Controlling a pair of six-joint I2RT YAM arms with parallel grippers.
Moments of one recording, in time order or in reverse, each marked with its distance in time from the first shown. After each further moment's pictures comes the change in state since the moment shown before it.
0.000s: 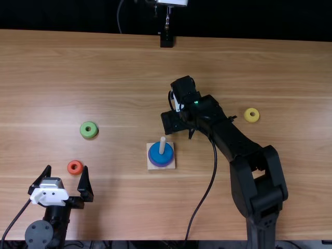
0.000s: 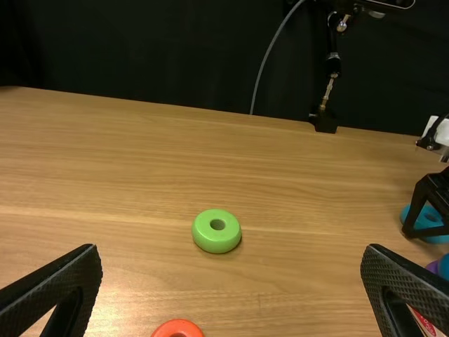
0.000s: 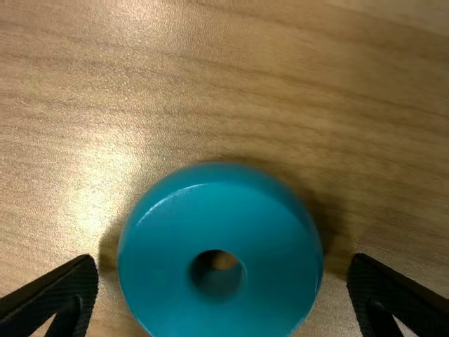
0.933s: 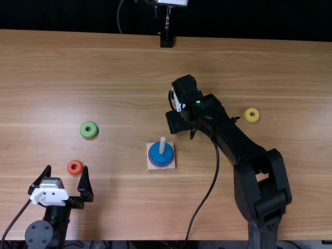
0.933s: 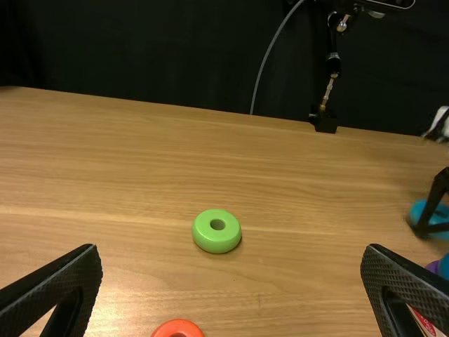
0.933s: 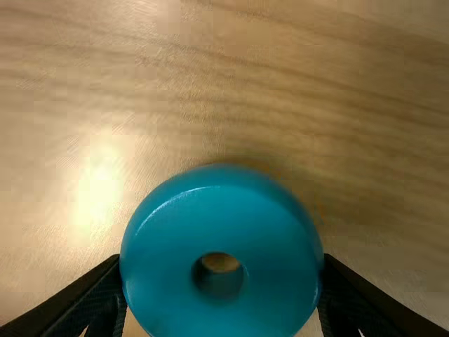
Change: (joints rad) left arm 0.000 0.000 0.000 0.000 0.000 0.000; right arm 0.000 -0.066 0.003 -0.068 -0.003 -0.043
